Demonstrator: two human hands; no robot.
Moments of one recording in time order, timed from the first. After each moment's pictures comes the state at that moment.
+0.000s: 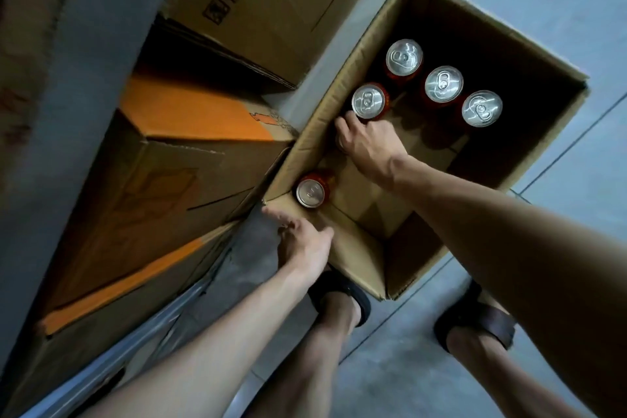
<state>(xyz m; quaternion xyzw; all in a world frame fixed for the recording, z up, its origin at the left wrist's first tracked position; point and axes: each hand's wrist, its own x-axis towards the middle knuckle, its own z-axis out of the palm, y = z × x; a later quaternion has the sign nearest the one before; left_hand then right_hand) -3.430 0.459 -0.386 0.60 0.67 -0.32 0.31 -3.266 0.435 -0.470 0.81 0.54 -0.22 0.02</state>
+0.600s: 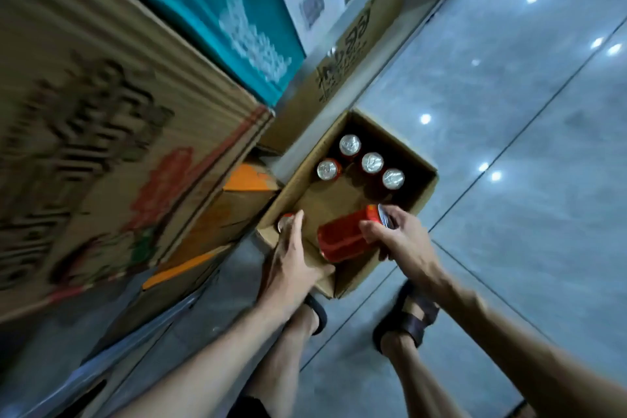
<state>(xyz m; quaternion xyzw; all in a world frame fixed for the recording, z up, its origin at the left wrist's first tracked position) -3.381 0.434 -0.195 0.75 0.45 -0.23 0.43 -3.239 0.294 -0.231 0.76 0.01 -0.49 -0.43</state>
